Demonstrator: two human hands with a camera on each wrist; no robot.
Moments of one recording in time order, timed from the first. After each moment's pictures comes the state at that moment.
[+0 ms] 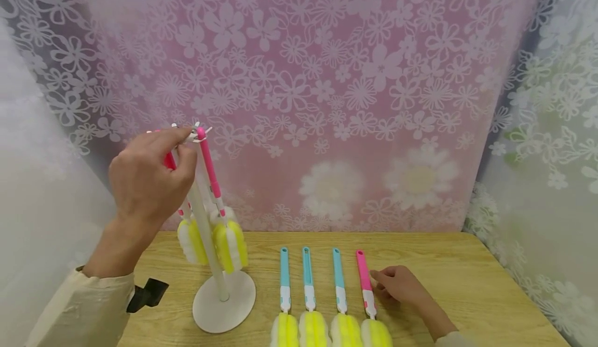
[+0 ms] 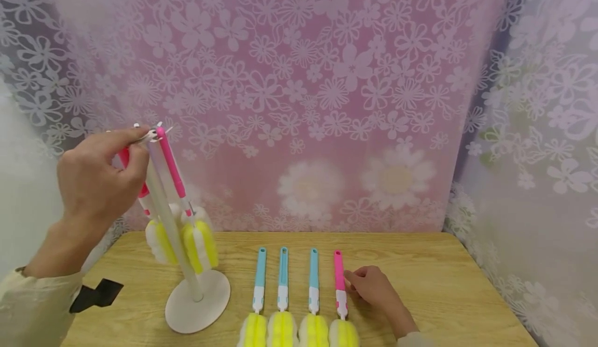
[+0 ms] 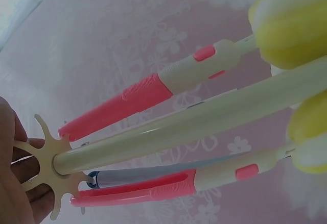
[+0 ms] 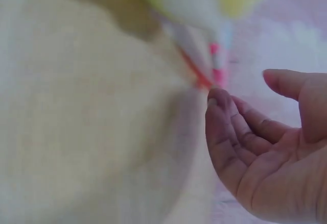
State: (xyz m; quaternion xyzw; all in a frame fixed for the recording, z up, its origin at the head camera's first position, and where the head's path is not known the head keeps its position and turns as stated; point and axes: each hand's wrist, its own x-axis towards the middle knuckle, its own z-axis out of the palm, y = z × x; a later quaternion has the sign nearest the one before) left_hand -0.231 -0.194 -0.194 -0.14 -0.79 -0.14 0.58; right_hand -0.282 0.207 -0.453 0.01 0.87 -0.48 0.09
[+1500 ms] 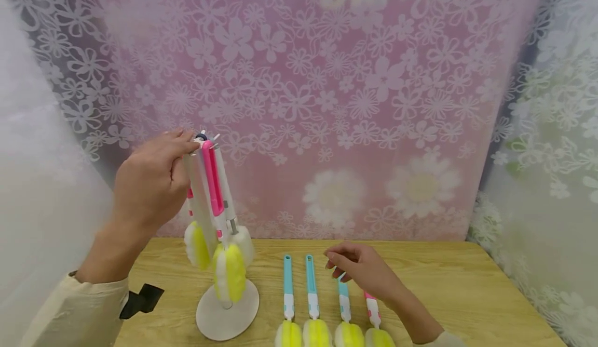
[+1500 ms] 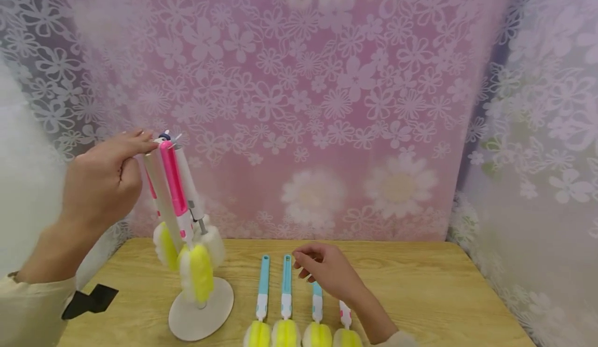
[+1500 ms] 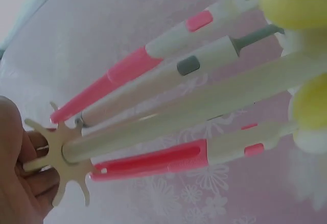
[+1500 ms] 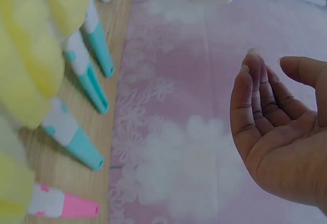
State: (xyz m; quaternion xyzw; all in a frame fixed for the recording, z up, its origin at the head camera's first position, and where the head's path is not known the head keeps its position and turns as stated) left_hand -0.219 -0.207 -0.188 -0.18 -0.83 -0.13 0.50; right_hand -0.258 0.131 -0.358 -0.24 0.78 -0.58 0.10
